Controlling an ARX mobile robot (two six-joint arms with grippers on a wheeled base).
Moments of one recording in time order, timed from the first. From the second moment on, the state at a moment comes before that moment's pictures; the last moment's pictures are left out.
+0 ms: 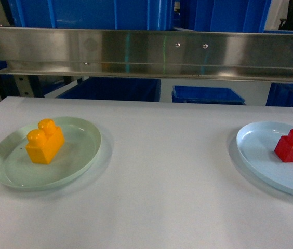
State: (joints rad) left arm 0.00 0.01 0.02 -0.01 0.00 0.00; right arm 0.00 0.01 0.01 -0.01 0.00 0.00
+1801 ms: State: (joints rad) left arm -0.02 1.52 0.79 0.31 0.18 0.04; right arm 0.12 1.62 0.83 0.39 0.12 0.12
